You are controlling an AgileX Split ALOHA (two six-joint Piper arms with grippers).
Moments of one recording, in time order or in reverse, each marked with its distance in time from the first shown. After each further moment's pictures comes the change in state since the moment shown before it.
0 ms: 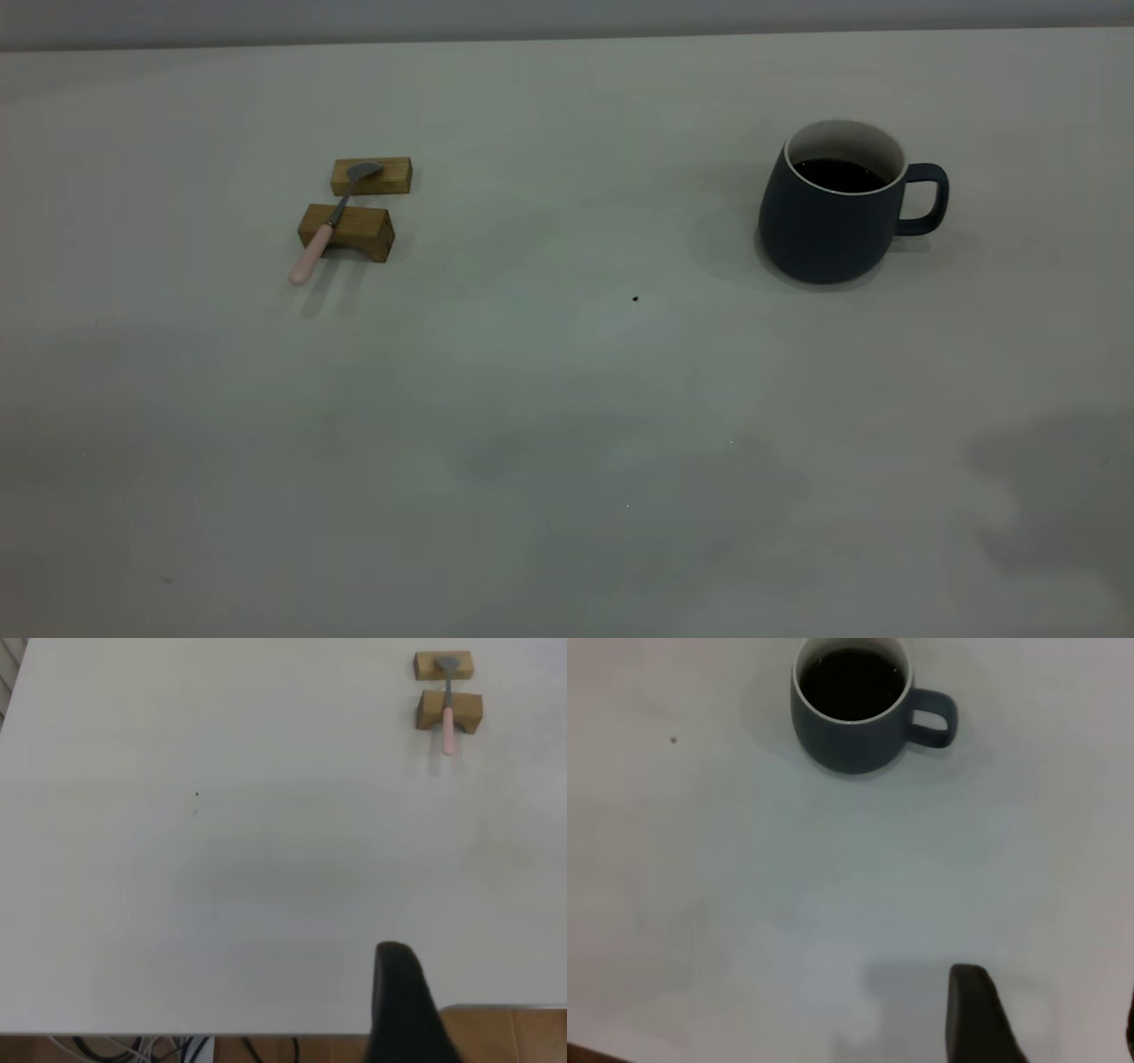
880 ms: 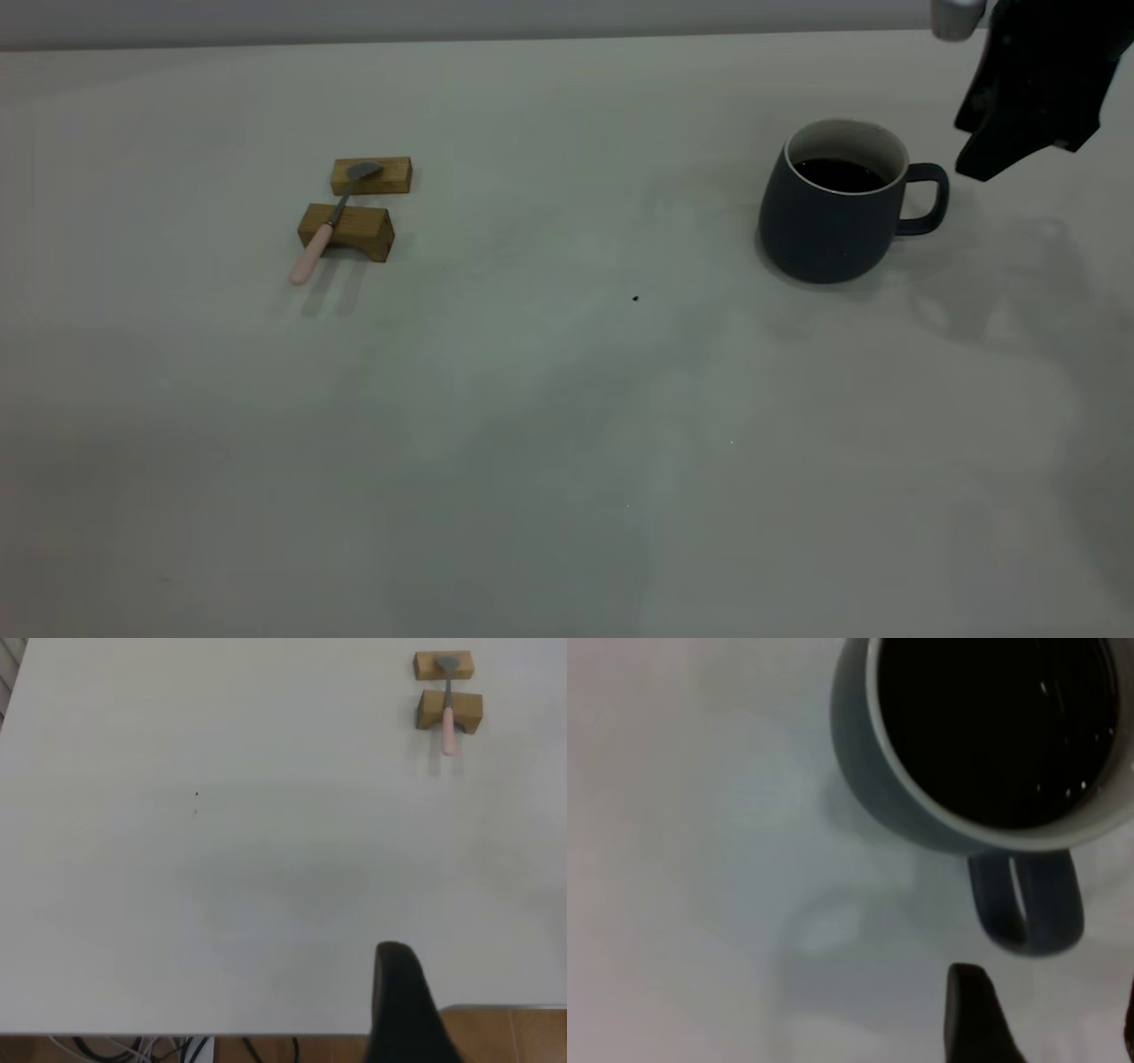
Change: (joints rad) left arm 0.000 0.000 0.000 0.000 0.000 0.000; right arm -0.051 1.114 -0.769 0.196 0.085 -1.287
